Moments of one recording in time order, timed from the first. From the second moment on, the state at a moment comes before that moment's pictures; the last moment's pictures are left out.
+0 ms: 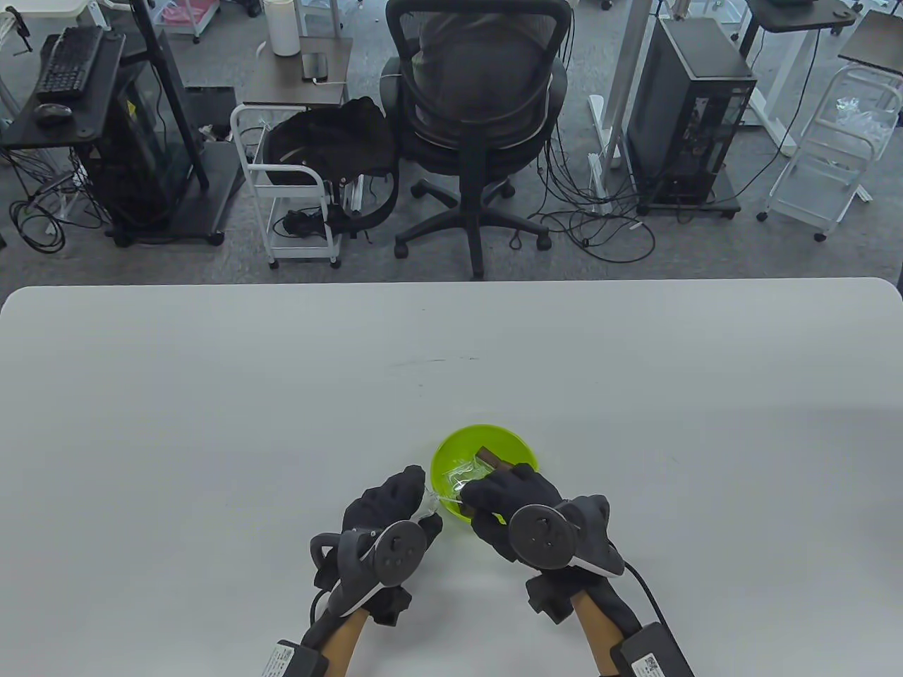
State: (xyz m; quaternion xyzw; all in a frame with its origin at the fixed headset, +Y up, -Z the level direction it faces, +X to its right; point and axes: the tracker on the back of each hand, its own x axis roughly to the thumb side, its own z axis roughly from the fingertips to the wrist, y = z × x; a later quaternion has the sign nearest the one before) left_hand -0.113 -0.722 -0.280 0.15 -0.09 0.12 0.98; right_hand 0.091 -0.692 -0.291 0.26 -0.07 0.95 0.16
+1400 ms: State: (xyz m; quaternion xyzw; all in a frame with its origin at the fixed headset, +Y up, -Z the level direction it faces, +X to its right) left_hand -0.088 -0.724 -0.269 0.19 -0.17 0.12 0.96; right_hand 0.078 -0.716 -0.303 0.19 -0.05 0.95 0.24
